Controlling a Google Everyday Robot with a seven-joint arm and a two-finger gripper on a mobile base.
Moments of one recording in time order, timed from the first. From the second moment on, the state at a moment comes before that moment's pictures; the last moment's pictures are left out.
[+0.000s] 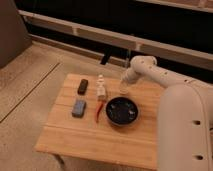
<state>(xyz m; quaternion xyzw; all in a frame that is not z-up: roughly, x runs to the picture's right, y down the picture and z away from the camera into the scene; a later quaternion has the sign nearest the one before) 0.139 -0.026 0.936 -0.21 0.09 0.83 0.51</state>
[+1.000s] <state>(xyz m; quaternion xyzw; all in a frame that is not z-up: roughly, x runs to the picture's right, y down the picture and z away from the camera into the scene) 0.128 -0.077 0.918 -0.19 0.03 0.83 0.53</state>
